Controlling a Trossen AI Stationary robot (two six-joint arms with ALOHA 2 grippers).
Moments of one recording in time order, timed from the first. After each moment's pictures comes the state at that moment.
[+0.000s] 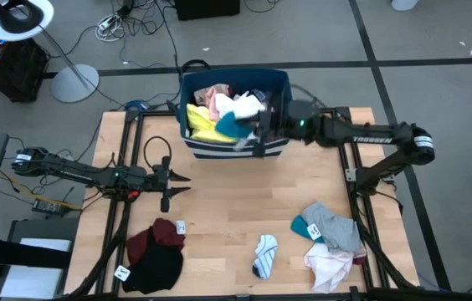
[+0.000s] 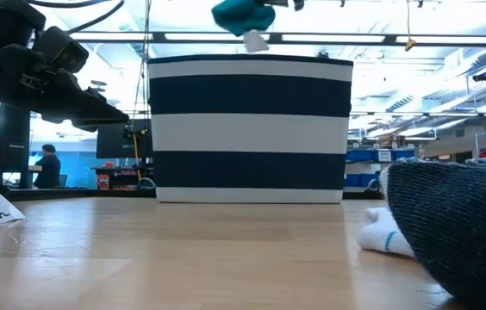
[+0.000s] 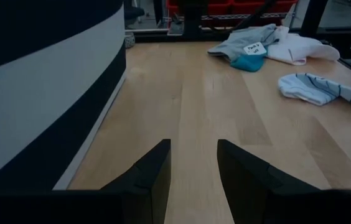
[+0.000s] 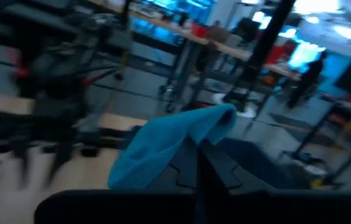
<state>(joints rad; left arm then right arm) -0.12 0.61 0.04 0.34 -0.19 -0.03 -0.17 1.40 1.27 0.05 0.14 -0.35</state>
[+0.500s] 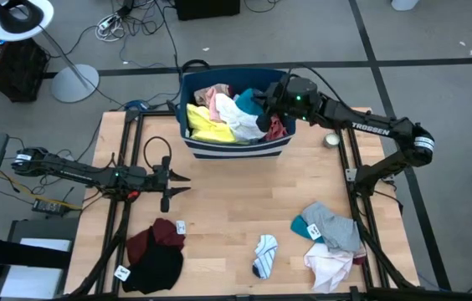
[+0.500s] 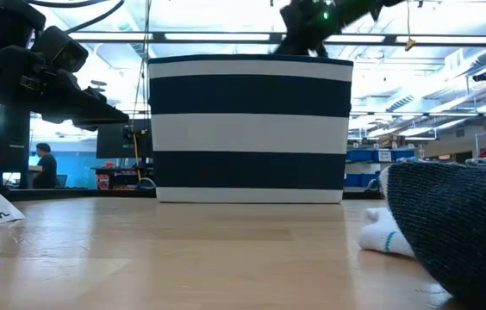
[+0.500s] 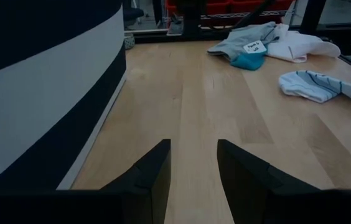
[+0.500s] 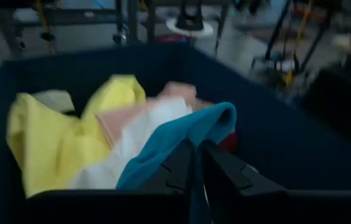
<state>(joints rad) -0.12 0.61 0.04 0.34 -0.19 -0.01 -0.43 1.40 1.23 -0.11 0.13 -0.10</state>
